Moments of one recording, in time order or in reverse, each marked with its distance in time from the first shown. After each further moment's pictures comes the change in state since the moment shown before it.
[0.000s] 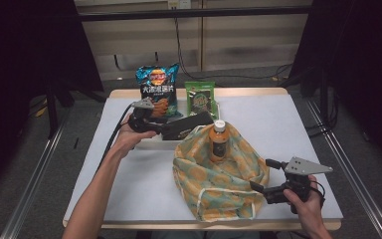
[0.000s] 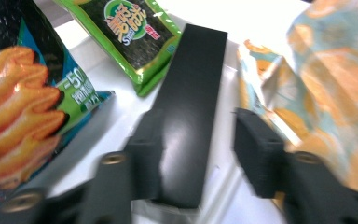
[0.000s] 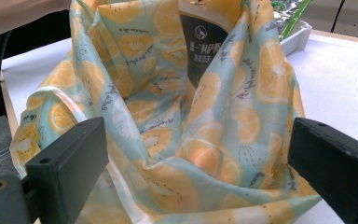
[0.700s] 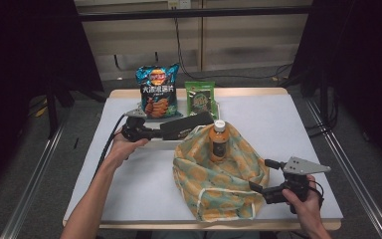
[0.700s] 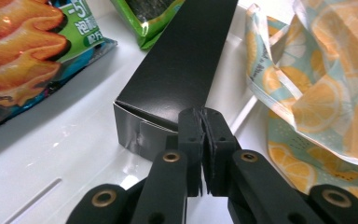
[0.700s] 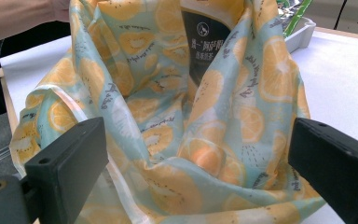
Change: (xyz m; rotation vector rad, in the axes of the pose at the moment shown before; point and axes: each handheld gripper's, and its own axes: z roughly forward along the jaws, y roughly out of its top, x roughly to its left) left arm 0.006 -0.030 -0.003 0.030 0.017 -0.081; right arm 0.000 -0.001 0.003 0.009 0.005 0.003
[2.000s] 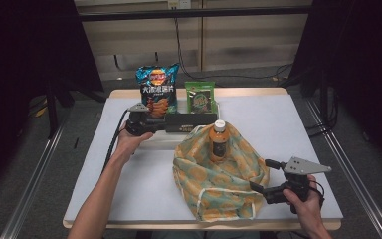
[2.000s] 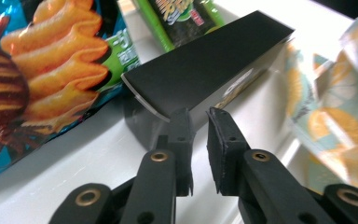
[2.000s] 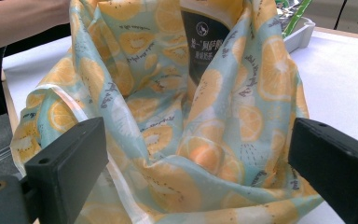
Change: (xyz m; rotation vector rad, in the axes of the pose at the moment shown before) left arm 0.005 0.010 0.011 -0.083 0.085 -0.036; right arm -0.001 0.000 -0.001 -0.001 -0.001 -0.001
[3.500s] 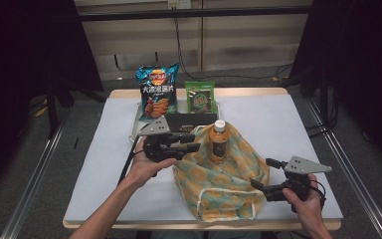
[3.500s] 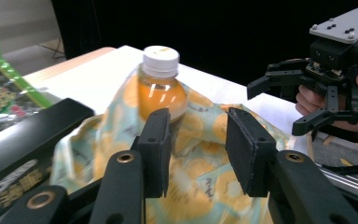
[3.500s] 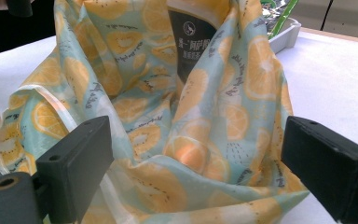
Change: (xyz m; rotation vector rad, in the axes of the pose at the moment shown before) left arm -0.157 0.028 -0.029 -0.179 -0.269 0.135; right arm -0.003 0.000 0.000 0.000 -0.037 -0.004
